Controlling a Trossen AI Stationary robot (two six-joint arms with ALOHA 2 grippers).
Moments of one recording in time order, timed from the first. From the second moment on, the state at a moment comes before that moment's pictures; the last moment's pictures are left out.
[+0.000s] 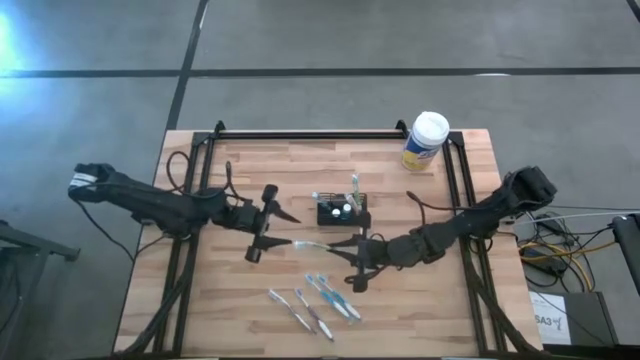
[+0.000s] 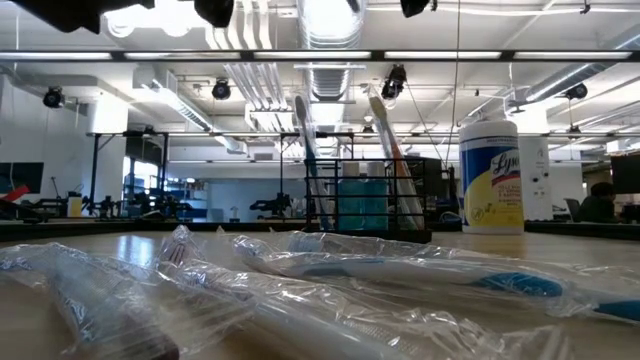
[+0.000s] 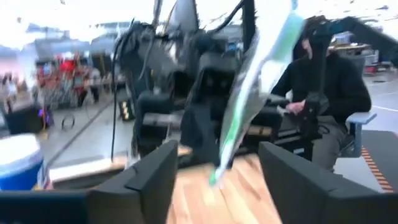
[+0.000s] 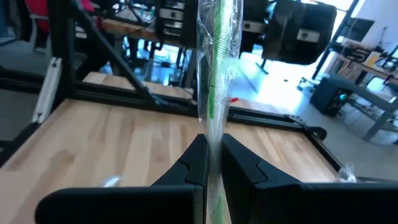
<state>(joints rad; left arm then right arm) -0.17 1.06 0.55 0.67 0.08 0.09 0.43 1.55 0.93 0.44 0.55 -0.10</state>
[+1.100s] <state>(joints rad) -0.17 1.27 0.70 0.75 0.14 0.15 0.37 1.60 0.93 0.56 0.54 -0.16</state>
